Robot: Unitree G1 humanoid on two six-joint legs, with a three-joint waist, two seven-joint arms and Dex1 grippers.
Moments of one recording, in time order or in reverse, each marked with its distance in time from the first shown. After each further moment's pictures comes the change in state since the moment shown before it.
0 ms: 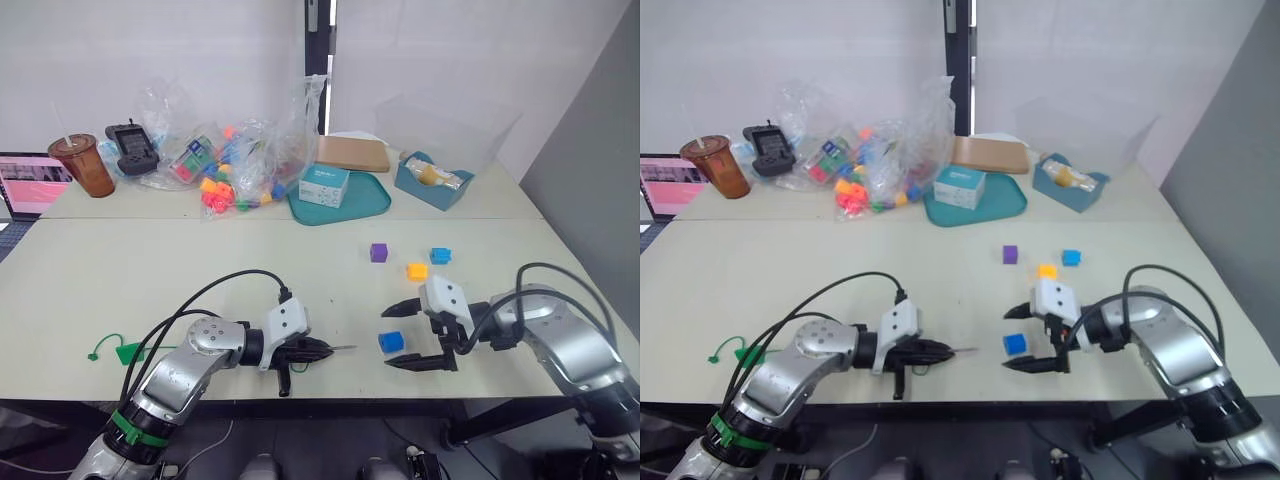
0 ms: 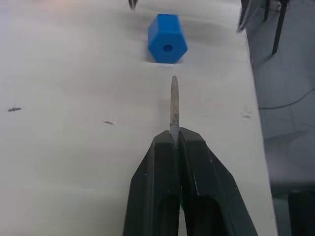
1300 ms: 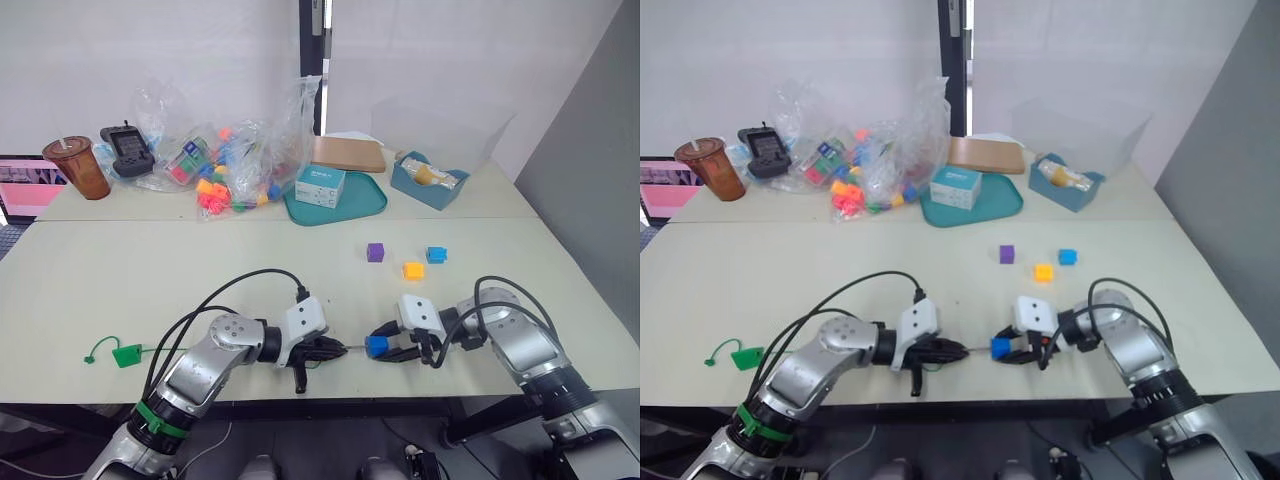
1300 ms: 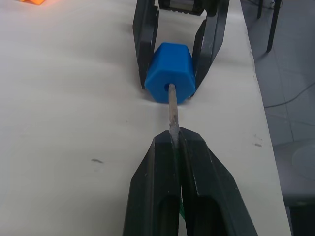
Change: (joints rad) left arm -0.083 -0.086 -0.070 0.076 0.043 -0.001 0.018; right arm -0.017 0.145 0.006 0.099 -0.129 -0.104 0.035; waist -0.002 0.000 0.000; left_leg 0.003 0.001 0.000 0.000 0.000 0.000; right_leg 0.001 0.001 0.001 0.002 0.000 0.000
